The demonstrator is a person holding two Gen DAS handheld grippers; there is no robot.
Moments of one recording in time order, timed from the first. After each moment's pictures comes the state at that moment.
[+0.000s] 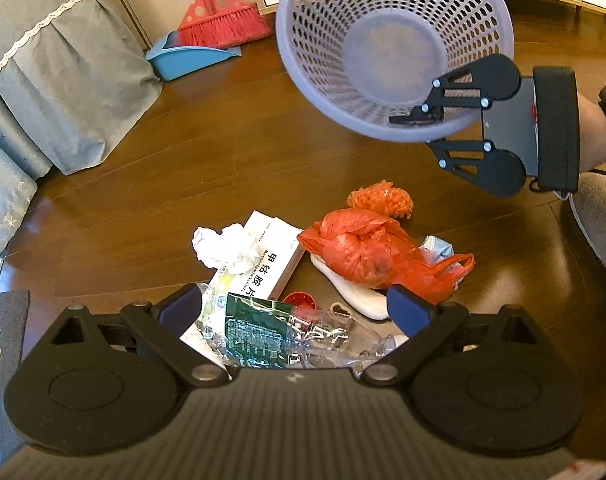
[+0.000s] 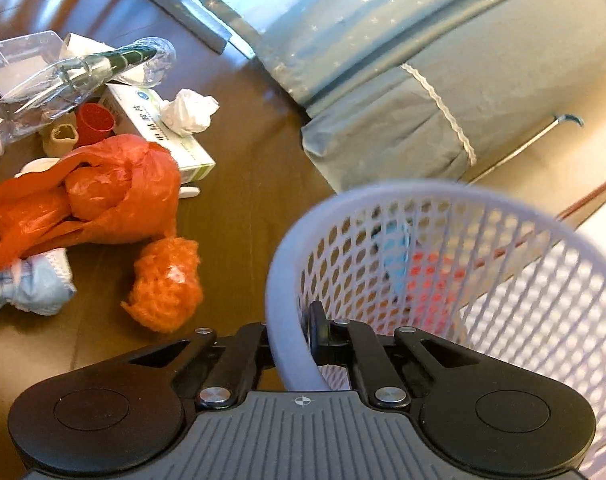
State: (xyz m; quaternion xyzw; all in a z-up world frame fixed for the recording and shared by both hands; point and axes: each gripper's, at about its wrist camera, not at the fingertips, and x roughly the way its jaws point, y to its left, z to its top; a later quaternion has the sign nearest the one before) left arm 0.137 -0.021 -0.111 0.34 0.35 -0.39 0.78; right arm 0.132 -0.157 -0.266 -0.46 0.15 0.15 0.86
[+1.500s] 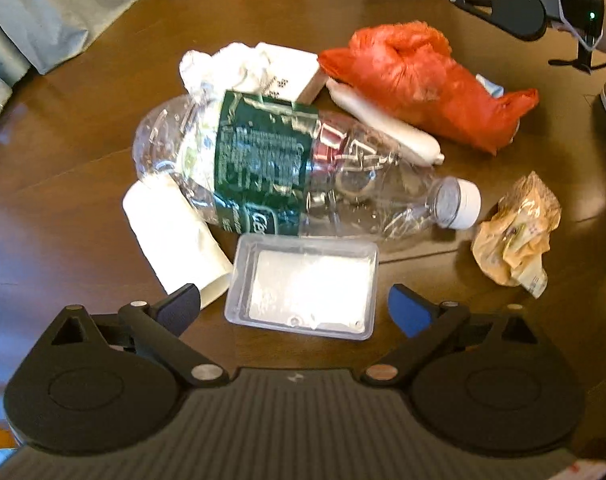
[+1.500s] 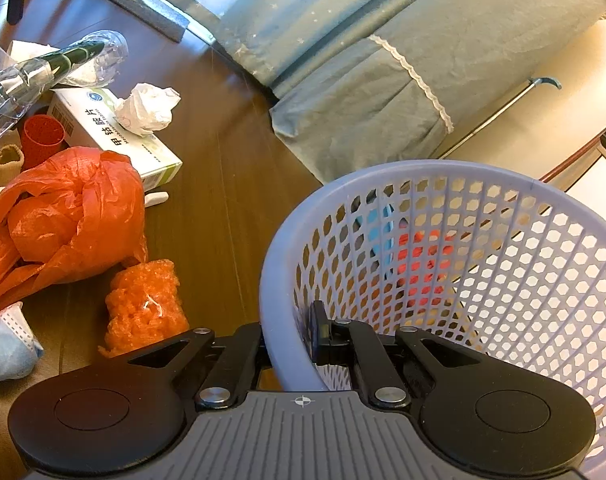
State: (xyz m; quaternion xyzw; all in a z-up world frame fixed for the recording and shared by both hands) left arm 0.158 0.045 -0.216 0.36 0.45 -0.38 0.73; right arm 0.159 -0.145 -0.268 -0.43 0.17 0.10 0.88
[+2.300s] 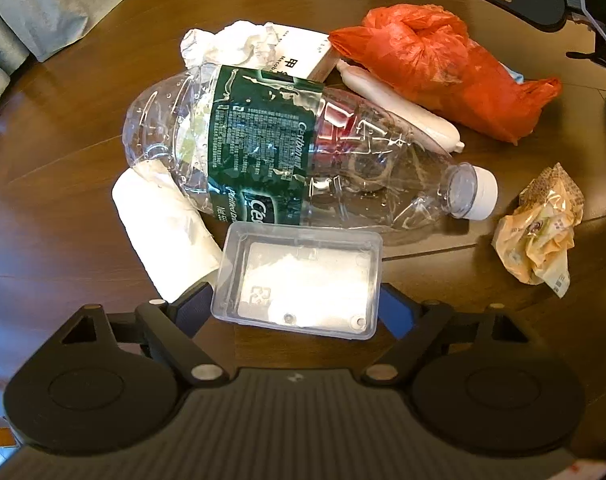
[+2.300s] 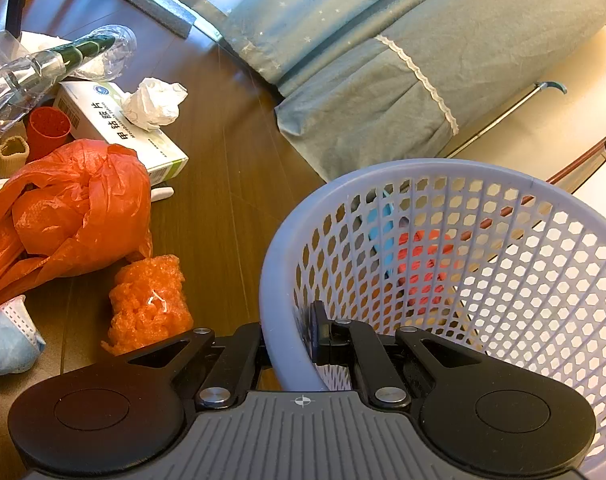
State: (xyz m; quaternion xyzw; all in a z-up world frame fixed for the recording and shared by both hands) left arm 0.164 0.045 -0.229 0.36 0.45 -0.37 0.73; right arm 0.157 -0.146 -0.269 -0.44 0.17 0.11 0.88
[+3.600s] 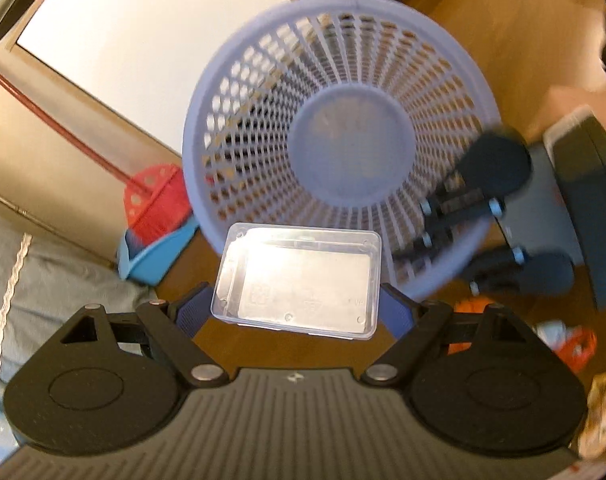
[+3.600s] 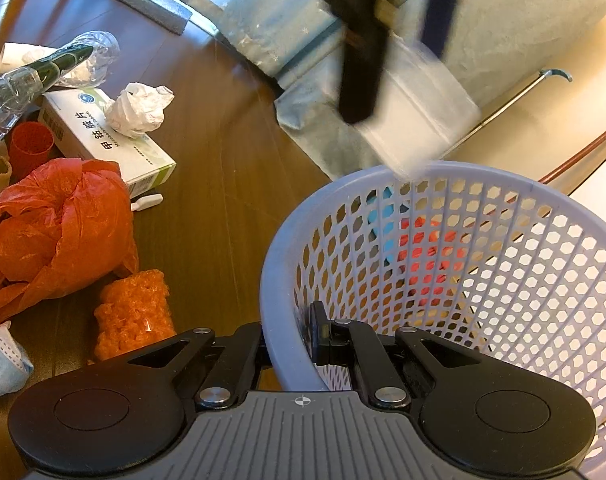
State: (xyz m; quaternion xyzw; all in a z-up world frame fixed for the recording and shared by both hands) left arm 0.184 -0.168 -0.105 0.52 0.12 -0.46 0.71; right arm 0.171 -0.143 -0.254 -0.43 0.19 0.11 0.88
